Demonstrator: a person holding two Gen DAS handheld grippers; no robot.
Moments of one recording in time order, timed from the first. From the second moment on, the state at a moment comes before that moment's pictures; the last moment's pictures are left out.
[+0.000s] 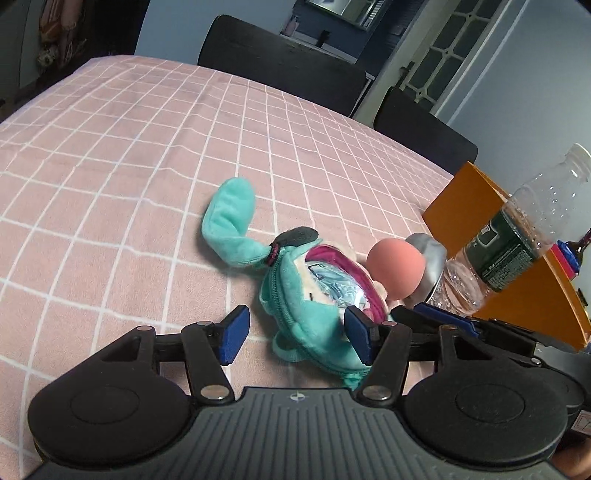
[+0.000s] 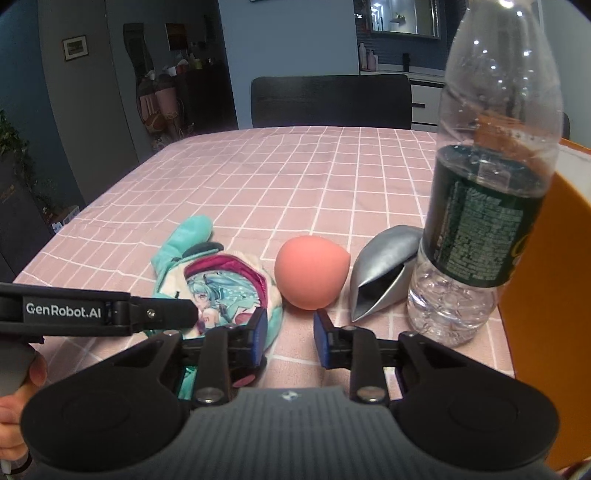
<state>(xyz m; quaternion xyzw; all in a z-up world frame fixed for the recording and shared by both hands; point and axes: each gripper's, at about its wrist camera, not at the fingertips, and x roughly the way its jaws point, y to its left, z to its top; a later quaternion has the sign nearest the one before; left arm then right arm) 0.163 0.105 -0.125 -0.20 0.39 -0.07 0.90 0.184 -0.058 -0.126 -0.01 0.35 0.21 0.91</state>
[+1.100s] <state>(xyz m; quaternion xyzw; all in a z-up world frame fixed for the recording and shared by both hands) 0.128 0.094 -0.099 -0.23 0.36 -0.12 0.90 0.177 -0.069 -0.131 0.02 0.38 0.22 0.90</state>
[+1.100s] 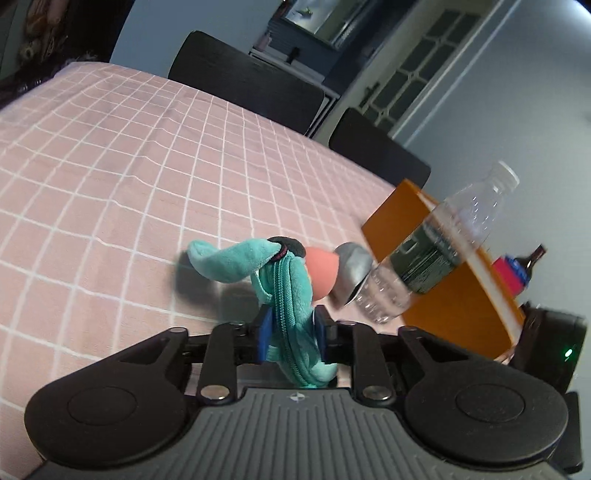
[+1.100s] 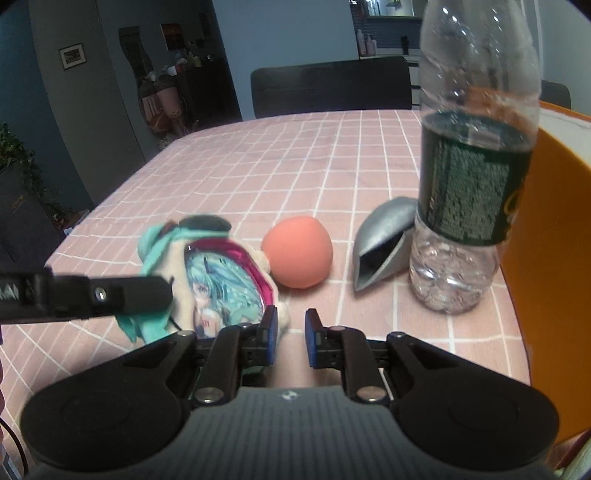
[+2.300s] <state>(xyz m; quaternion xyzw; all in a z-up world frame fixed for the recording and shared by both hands) 0.077 0.043 -0.085 -0.11 0.32 -0.10 0.93 0.053 -0.152 -0.101 -0.04 0.28 0.11 0.95</state>
